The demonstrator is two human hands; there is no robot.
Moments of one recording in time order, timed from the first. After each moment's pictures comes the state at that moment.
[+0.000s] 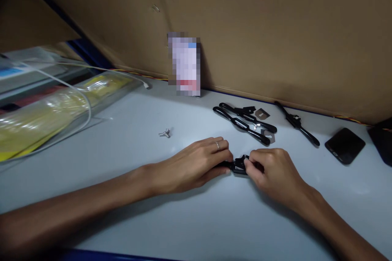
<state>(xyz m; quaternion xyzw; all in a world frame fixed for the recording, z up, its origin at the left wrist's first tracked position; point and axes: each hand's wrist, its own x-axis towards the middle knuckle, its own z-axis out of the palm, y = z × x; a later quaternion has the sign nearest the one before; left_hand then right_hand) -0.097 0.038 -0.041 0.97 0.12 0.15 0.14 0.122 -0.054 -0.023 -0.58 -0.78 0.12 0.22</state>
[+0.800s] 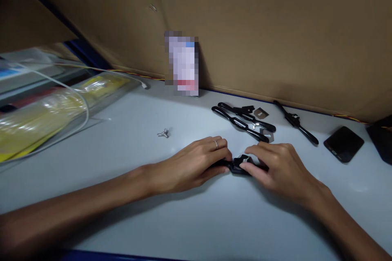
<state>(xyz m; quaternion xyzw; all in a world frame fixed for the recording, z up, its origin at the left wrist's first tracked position) -0.096 0.038 -0.041 0.96 0.14 0.15 0.18 0.136 -0.054 -0.013 -0.50 -0.84 0.03 0.21</state>
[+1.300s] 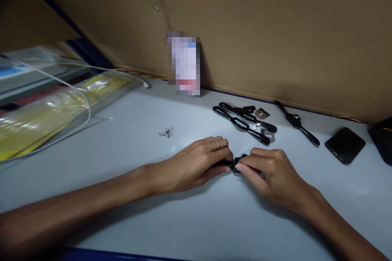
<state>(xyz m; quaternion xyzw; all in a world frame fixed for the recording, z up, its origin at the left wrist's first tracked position) -0.097 0.038 -0.040 0.97 0.13 0.15 0.16 0.123 -0.055 -0.019 -0.49 -0.84 0.10 0.22</state>
